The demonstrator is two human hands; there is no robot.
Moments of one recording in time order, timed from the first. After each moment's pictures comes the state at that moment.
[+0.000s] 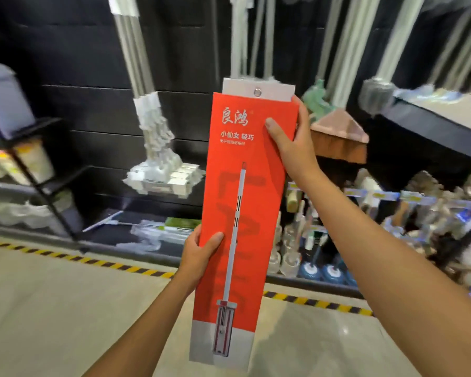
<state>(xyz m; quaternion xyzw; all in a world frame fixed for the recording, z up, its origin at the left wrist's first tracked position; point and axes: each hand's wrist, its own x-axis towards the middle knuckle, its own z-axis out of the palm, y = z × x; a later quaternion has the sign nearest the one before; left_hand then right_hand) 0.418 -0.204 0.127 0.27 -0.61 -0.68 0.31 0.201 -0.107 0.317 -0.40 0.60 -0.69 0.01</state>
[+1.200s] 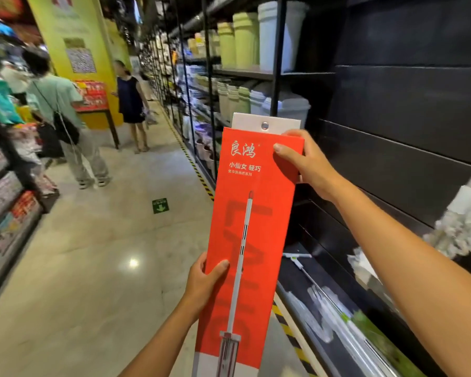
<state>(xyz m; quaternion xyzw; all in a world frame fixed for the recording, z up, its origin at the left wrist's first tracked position) 0.728 -0.647 0.145 0.53 -0.45 -0.44 0.56 0.494 -0.777 0.375 -0.69 0.39 -0.47 0.39</state>
